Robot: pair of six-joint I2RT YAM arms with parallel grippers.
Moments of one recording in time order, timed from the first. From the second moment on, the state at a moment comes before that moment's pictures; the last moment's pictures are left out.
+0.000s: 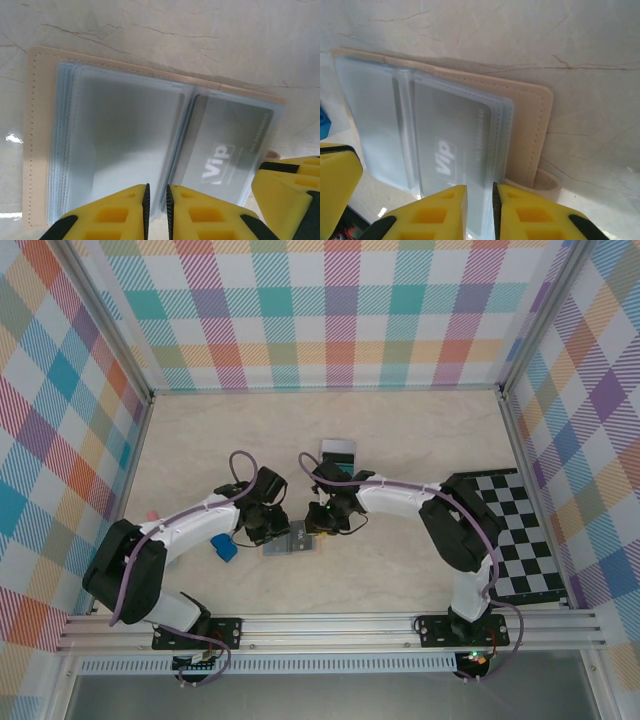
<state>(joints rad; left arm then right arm) -0.58 1.46 0.85 -0.64 0.12 -0.92 0.82 1.90 1.22 -0.52 -0.38 0.76</state>
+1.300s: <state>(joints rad) -0.58 1.52 0.82 -0.62 0.09 -0.95 0.82 1.97 1.28 -0.49 -0.49 0.76</state>
